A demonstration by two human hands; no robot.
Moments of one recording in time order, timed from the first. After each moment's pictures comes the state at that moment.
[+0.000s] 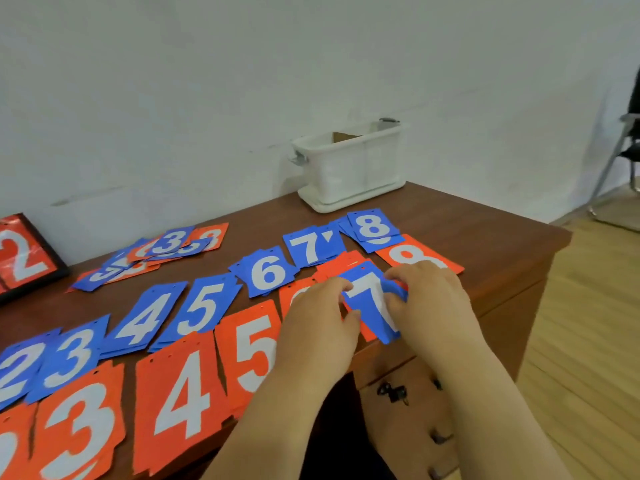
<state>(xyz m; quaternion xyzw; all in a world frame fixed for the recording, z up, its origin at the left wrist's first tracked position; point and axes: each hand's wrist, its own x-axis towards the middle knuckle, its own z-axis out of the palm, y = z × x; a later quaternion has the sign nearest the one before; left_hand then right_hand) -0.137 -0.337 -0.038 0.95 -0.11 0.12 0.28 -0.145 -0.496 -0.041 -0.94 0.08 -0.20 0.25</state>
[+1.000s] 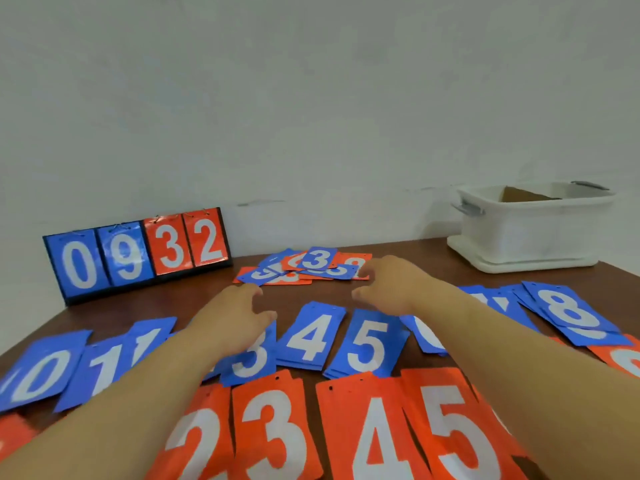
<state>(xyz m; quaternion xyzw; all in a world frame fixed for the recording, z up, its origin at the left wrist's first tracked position) -0.087 0.013 0.026 0.98 0.13 0.09 0.15 -0.004 -0.246 0.060 -0.97 -0.21 -0.01 0.15</state>
